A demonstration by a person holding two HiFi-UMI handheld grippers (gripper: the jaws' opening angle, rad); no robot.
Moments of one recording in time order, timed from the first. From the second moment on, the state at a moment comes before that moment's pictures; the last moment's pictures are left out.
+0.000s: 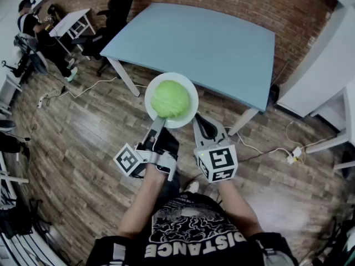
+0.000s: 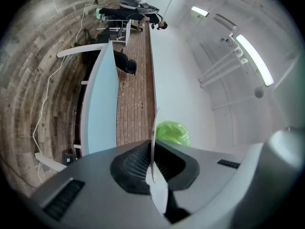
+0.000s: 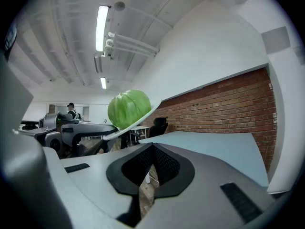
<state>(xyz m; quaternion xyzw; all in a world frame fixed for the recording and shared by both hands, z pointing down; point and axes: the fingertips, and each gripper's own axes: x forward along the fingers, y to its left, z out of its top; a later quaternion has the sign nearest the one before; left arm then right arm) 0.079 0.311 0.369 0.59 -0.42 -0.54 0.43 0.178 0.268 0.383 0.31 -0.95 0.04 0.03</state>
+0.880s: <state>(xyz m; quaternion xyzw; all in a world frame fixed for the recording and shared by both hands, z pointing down) 0.049 0.279 0.383 0.58 -0.40 -0.55 0.45 0.149 0.239 0.397 0.33 -0.94 0.04 0.05</state>
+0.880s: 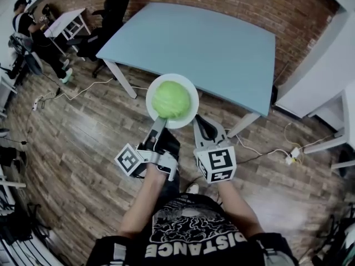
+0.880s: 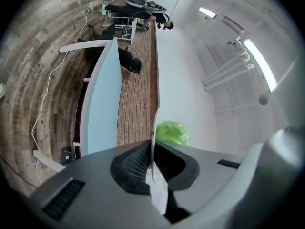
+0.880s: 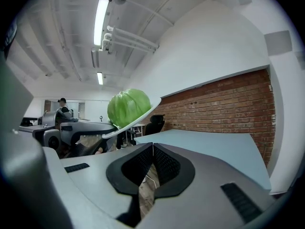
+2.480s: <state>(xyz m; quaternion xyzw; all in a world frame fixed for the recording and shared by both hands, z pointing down) -0.116 0.065 0.398 0.57 -0.37 -0.54 0.50 -0.018 0.036 0.402 0.38 -0.92 0.04 0.10</state>
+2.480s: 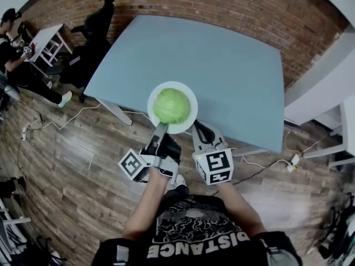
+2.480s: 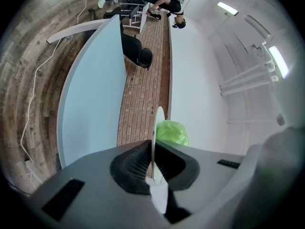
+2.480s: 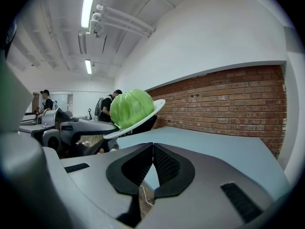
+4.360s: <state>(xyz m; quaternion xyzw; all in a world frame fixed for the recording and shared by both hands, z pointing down) -0.130 -0.089 0.419 0.55 -0.39 -0.54 0.50 -0.027 -0.137 0.421 0.36 -0.93 0.06 0.10</state>
